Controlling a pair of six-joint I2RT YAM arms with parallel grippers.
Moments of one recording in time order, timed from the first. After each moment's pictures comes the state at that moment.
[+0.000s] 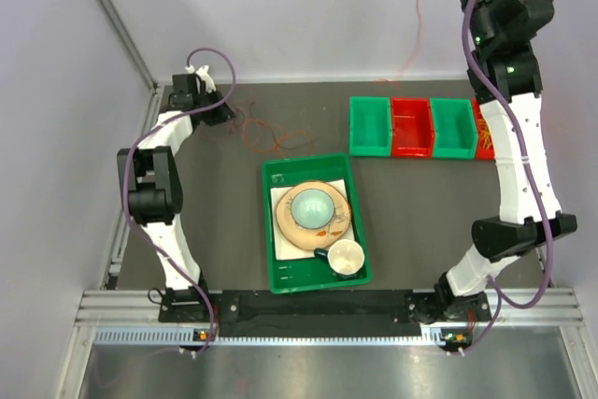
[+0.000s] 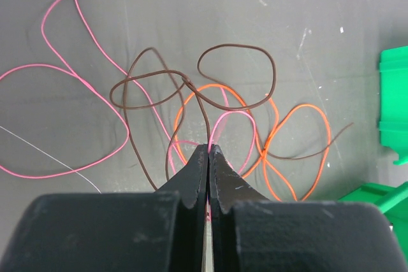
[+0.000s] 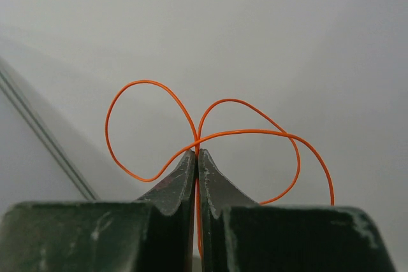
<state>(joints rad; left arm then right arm) 0.05 1.99 1.52 -0.21 0.43 -0.26 0.23 1.64 2.23 -0.12 -0.04 0.41</state>
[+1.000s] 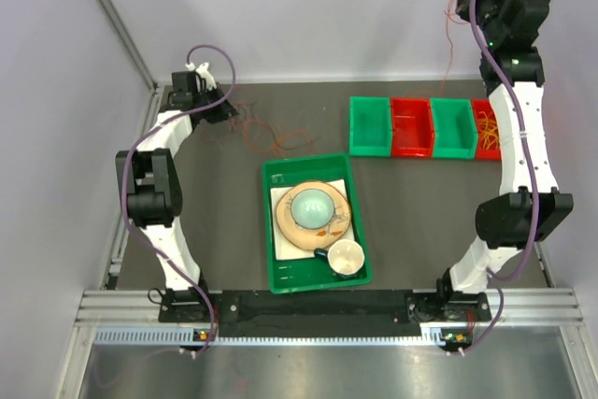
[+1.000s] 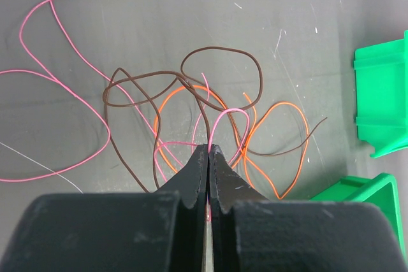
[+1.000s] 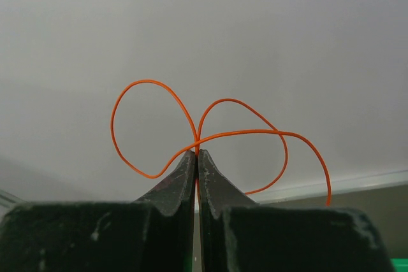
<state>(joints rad) 0.04 1.95 1.52 -0.21 0.47 -0.29 -0.01 1.72 2.03 -0.17 -0.09 0.47</state>
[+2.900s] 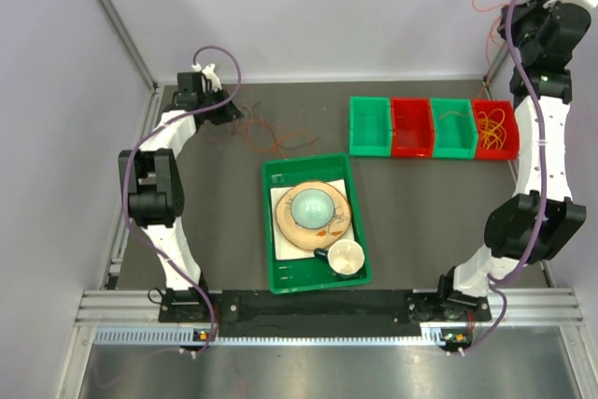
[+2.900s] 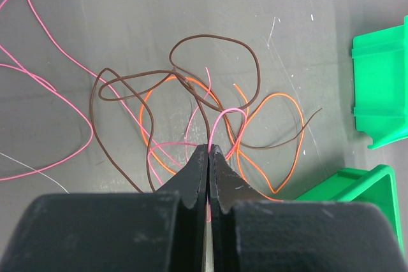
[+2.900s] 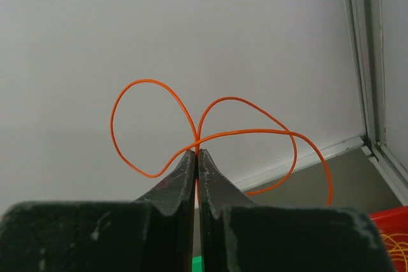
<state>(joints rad) 0.01 1.95 1.52 -0.23 0.47 -0.28 -0.24 1.64 1.82 -0.09 -0.11 0.52</state>
